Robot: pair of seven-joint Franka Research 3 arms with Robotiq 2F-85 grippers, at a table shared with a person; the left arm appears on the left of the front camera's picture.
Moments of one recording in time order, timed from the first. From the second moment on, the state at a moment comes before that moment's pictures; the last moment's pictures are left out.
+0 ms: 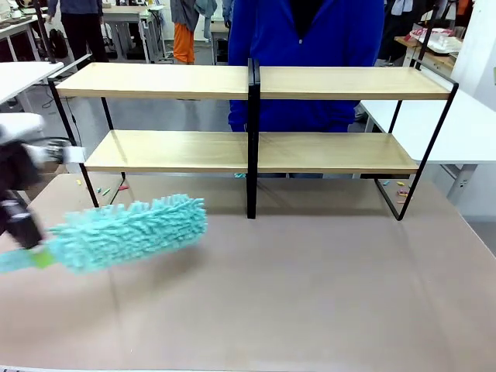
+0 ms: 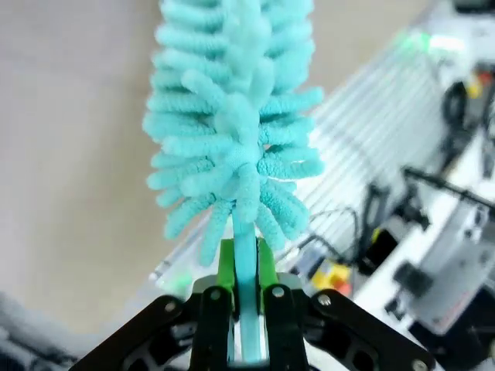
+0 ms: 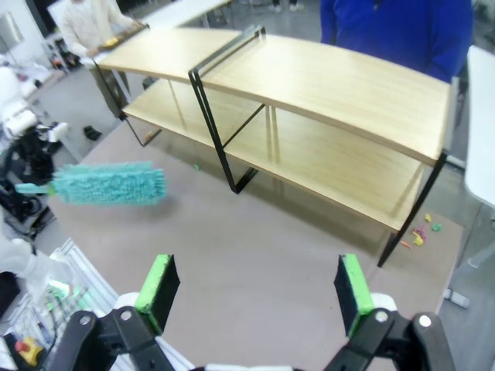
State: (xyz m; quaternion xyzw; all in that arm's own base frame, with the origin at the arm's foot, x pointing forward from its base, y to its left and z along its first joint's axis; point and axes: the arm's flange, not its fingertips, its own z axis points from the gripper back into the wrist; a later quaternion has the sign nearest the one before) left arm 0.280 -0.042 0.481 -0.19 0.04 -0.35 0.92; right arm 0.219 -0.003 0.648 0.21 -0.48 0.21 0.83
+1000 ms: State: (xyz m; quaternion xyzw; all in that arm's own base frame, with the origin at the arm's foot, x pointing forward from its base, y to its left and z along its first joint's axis) left arm 0.211 0.169 0.504 -0.37 -0.21 -0.37 0.83; right arm 0.219 -0.003 0.648 0.21 -0.48 0.21 0.83
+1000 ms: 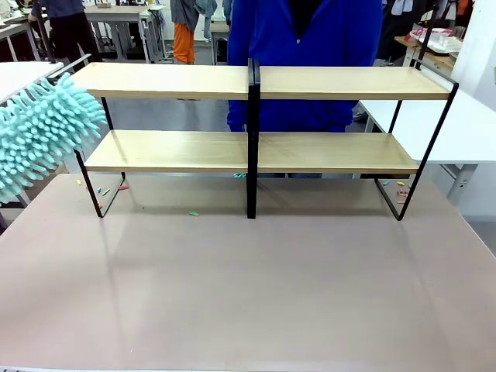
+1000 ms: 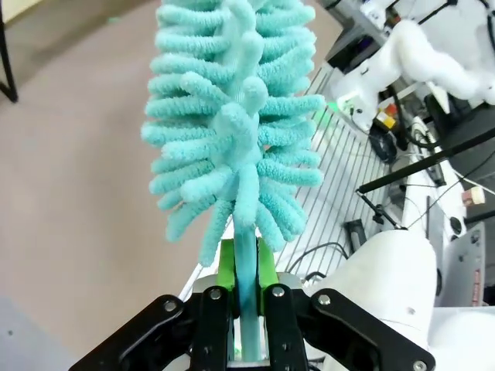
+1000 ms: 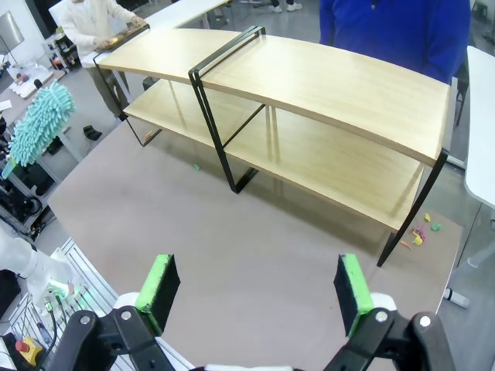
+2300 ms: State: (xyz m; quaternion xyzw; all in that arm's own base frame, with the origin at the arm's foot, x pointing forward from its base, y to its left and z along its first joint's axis) left arm 0.340 -0.100 0.409 -0.21 -0.01 -0.37 0.91; right arm 0.219 -0.003 0.648 0.21 -0.48 0.21 0.83
